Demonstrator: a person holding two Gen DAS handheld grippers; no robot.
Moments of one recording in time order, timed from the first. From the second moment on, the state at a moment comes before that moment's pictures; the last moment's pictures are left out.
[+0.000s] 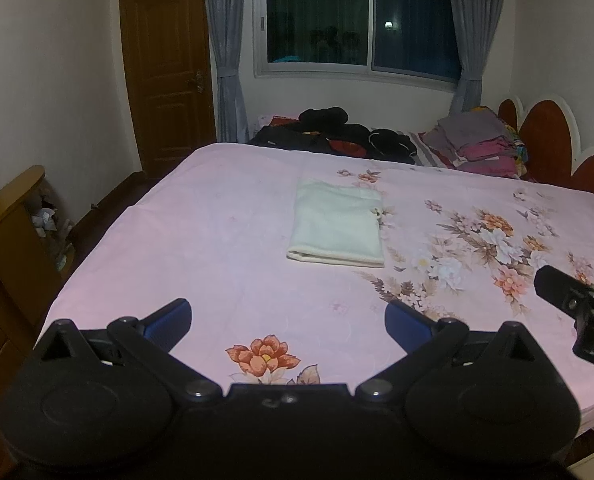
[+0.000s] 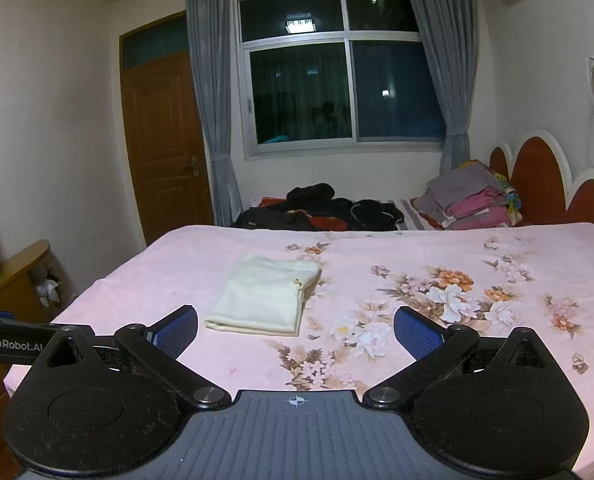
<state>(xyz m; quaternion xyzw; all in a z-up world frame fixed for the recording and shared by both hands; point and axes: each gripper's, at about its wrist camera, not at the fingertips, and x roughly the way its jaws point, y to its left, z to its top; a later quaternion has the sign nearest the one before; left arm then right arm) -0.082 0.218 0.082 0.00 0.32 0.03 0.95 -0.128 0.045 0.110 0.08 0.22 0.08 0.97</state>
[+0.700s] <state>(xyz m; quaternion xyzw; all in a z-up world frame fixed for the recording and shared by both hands) -0.035 0.223 0.063 0.00 0.34 0.02 0.94 -0.091 0.046 0.088 0.09 0.26 0.07 0.96</state>
